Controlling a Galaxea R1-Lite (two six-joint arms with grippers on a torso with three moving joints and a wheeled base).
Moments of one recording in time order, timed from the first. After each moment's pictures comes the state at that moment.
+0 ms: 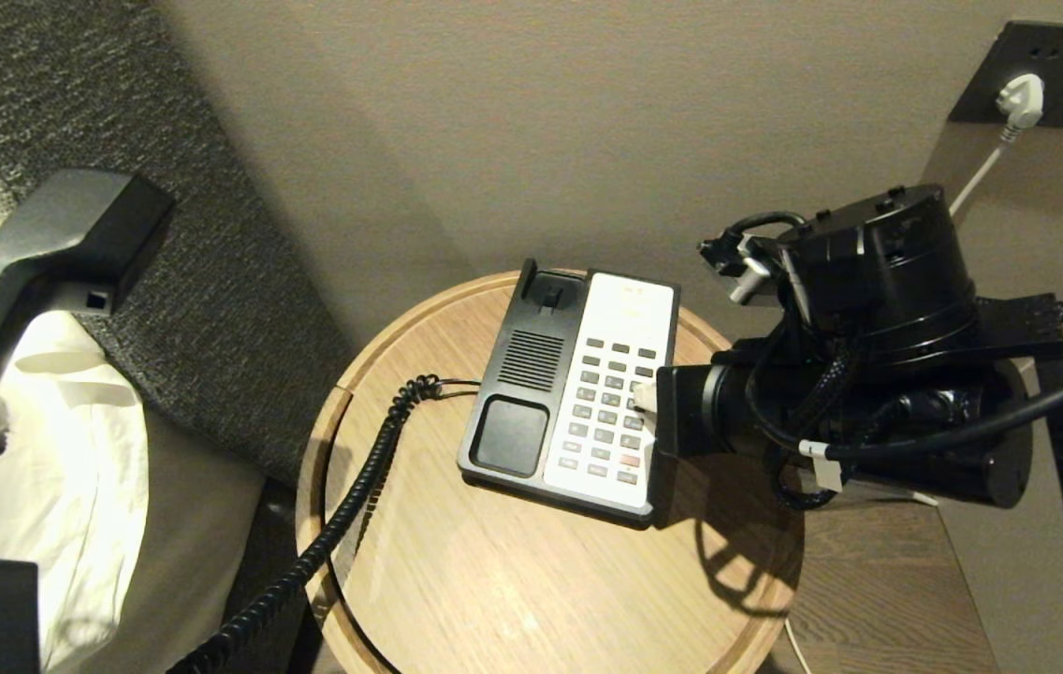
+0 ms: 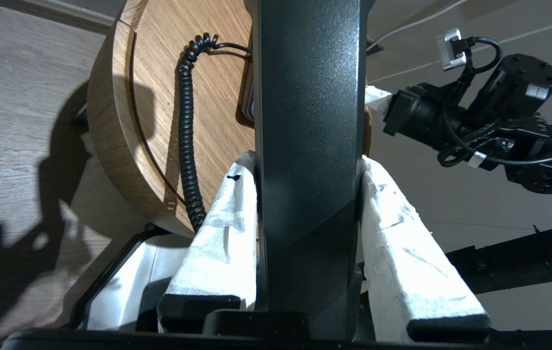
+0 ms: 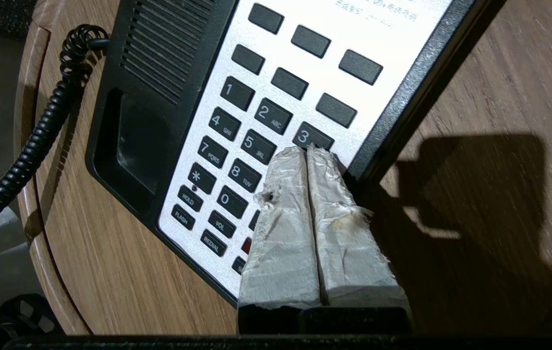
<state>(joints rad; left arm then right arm) -0.85 0.83 -1.13 0.54 0.21 -0.68 0.82 1.64 -1.11 0.02 -0.21 0.40</state>
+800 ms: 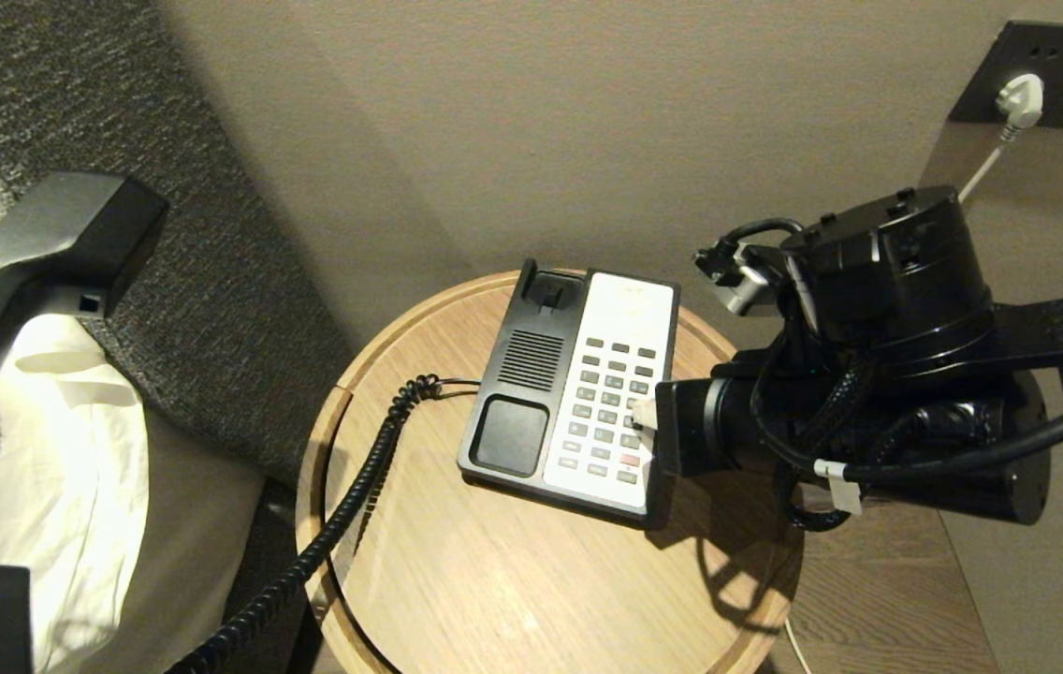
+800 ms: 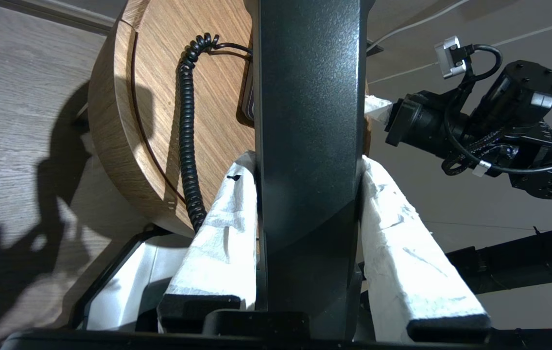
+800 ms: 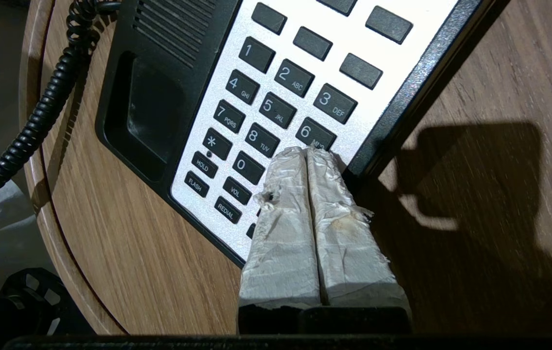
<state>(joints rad) -0.85 0.82 -1.12 0.54 0.21 -0.68 0.85 1.63 -1.11 0.02 -0.21 0.40</state>
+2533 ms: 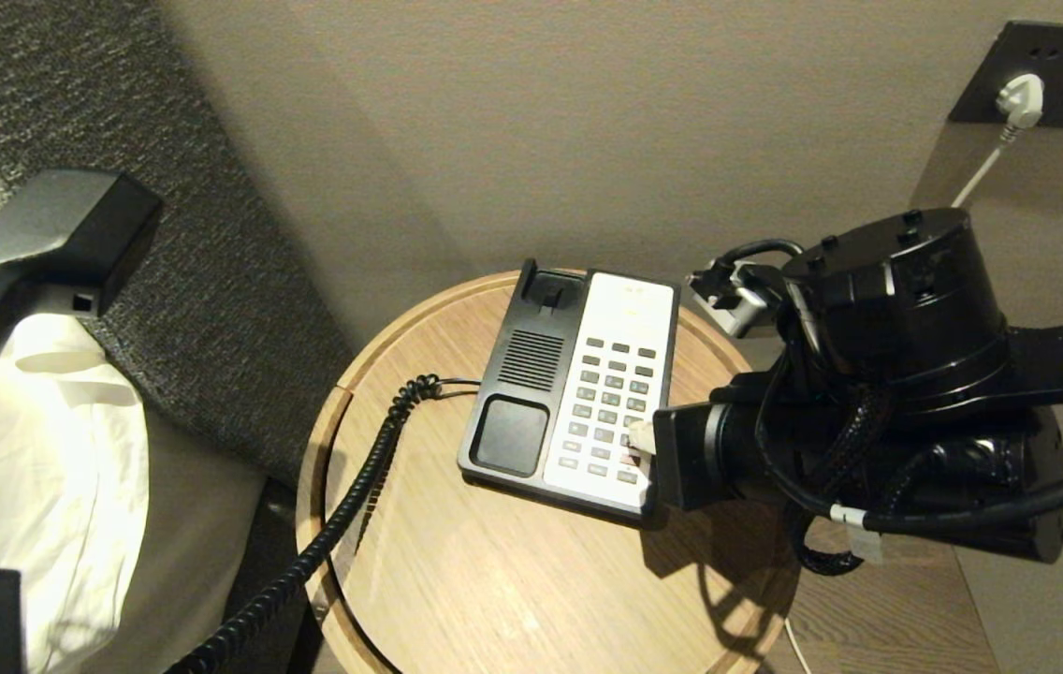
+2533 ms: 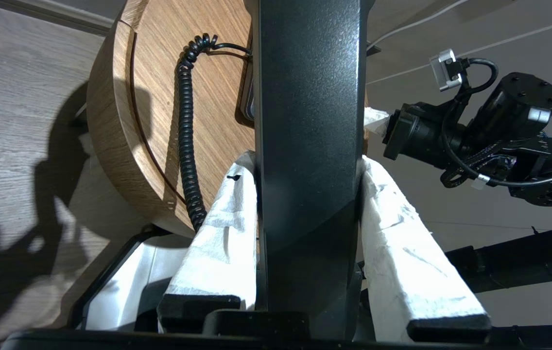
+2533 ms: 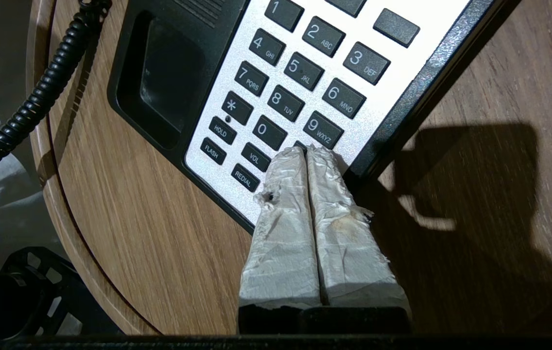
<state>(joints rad) -0.85 0.82 -1.13 0.54 0.21 -0.68 0.89 1.61 -1.07 0.02 -0.22 0.40</state>
